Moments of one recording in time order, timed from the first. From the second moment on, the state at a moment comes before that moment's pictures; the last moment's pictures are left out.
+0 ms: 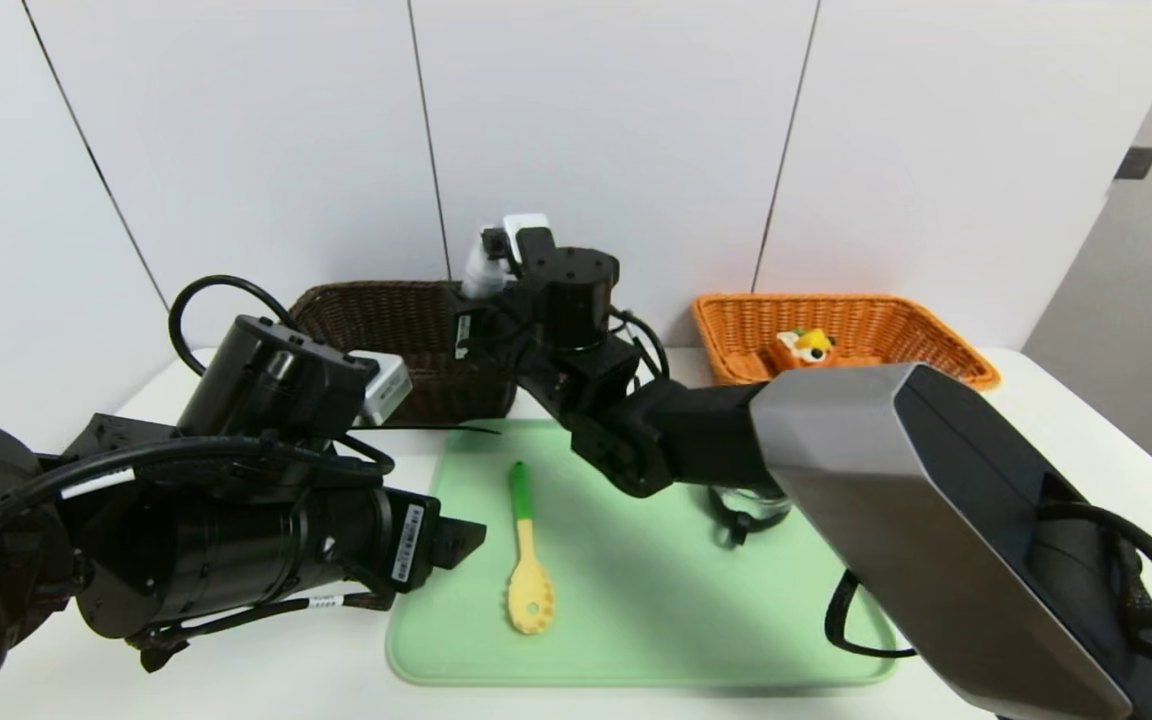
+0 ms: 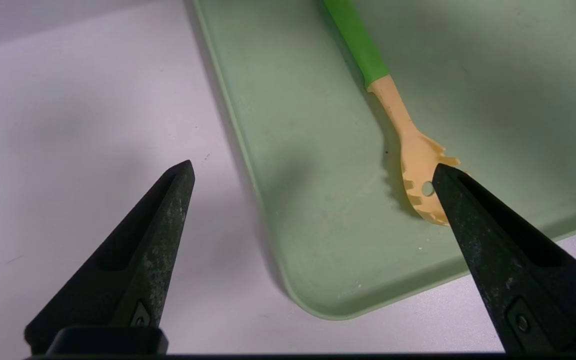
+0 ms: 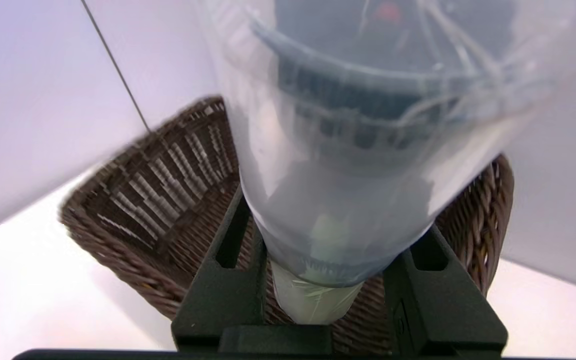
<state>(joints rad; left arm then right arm) -0.66 1.52 -0.86 0.05 0.19 -0.30 0.78 2.49 -1.96 -0.63 -0.18 0.11</state>
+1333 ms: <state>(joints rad) -0.67 1.55 -0.89 0.05 0.20 -0.31 0.78 2.45 -1.96 -0.55 -0.25 0.05</state>
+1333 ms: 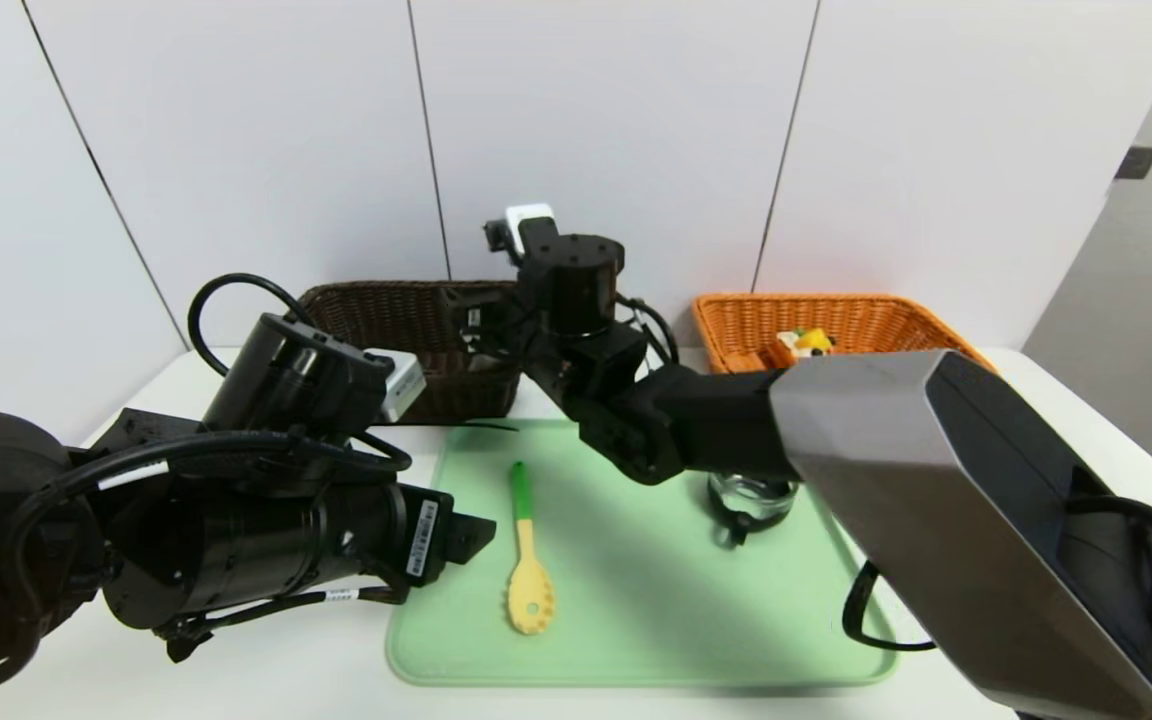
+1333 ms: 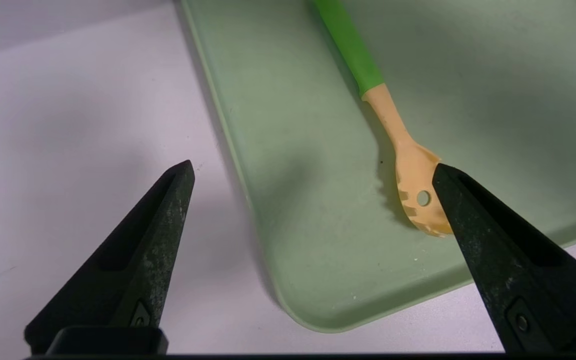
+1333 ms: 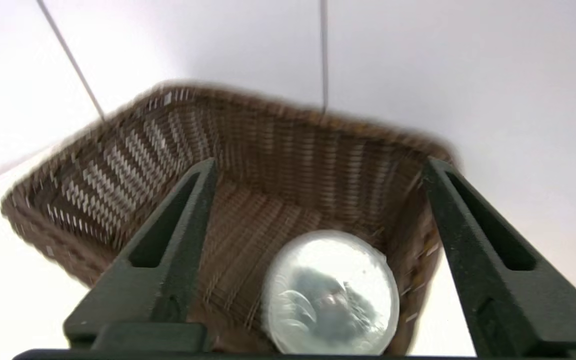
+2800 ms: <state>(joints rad) -0.82 1.74 -1.59 0.71 0.22 -0.54 0.46 1.73 -1.63 0.68 -0.36 0.22</state>
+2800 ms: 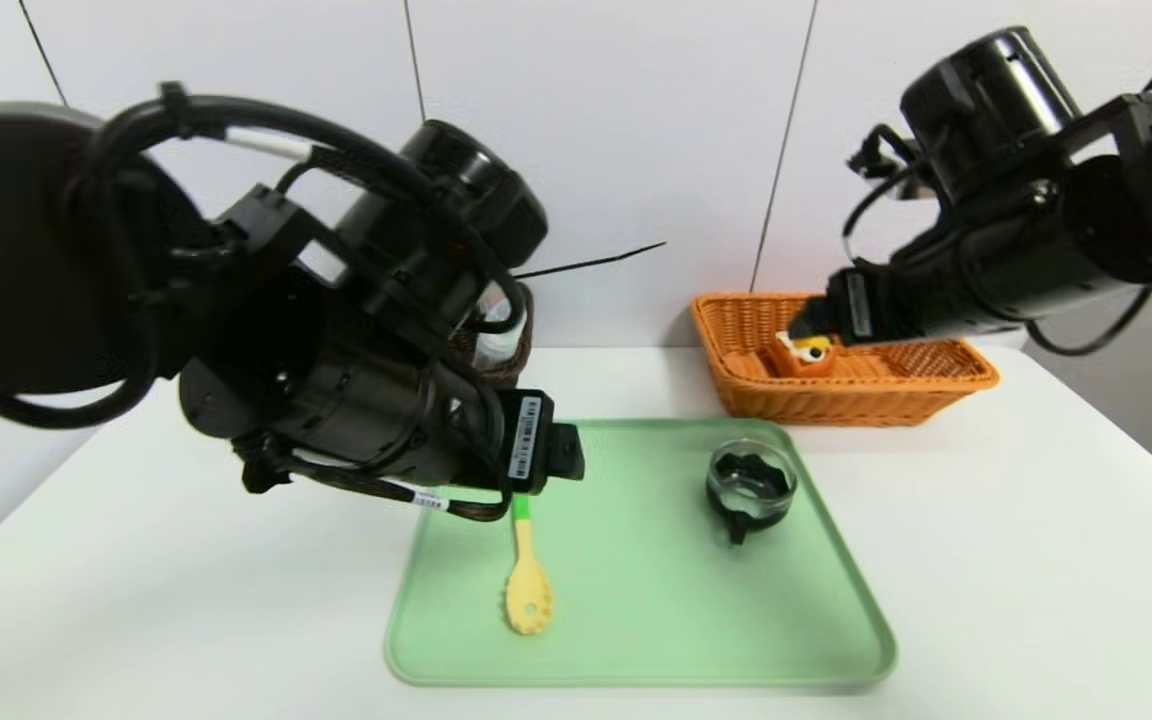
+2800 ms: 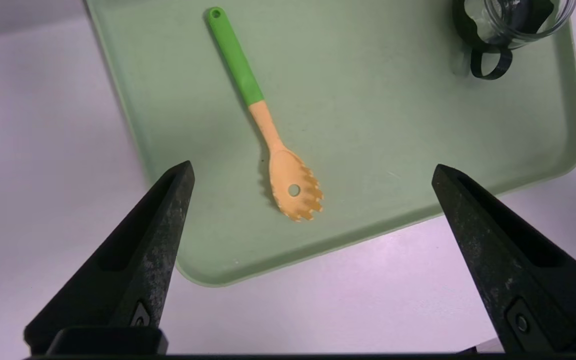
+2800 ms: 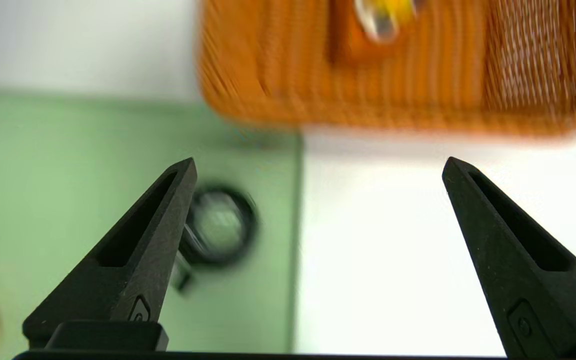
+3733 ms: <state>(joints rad) -0.72 2.14 -1.97 1.01 0.22 -0.64 0.25 1.34 -1.23 0.84 -0.20 0.20</state>
